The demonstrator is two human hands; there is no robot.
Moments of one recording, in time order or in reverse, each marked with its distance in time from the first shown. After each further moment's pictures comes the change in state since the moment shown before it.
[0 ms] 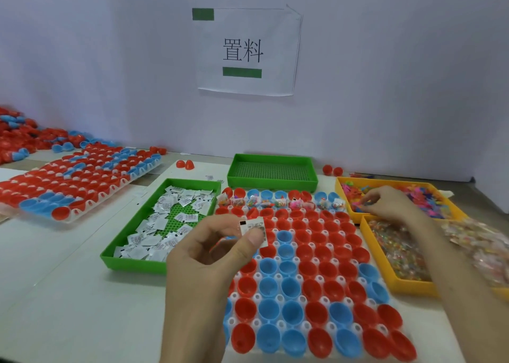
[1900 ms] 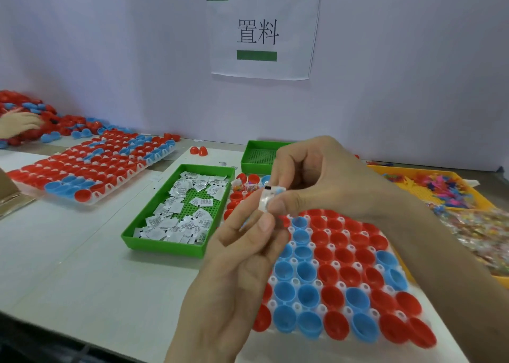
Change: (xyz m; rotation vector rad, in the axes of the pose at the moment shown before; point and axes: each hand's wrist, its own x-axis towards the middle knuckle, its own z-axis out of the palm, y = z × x) left_hand -0.011 0.003 0.002 -0.540 -0.211 -0.343; right_hand -0.160 -0.191 -0.040 0.876 -0.521 -0.890
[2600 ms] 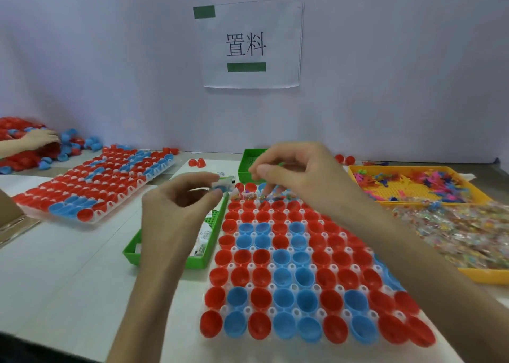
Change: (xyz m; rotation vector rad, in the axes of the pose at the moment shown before) left_hand 0.056 0.055 -0.033 1.091 0.308 0.506; right_hand 0.007 0.015 0.005 -0.245 0.408 0.030
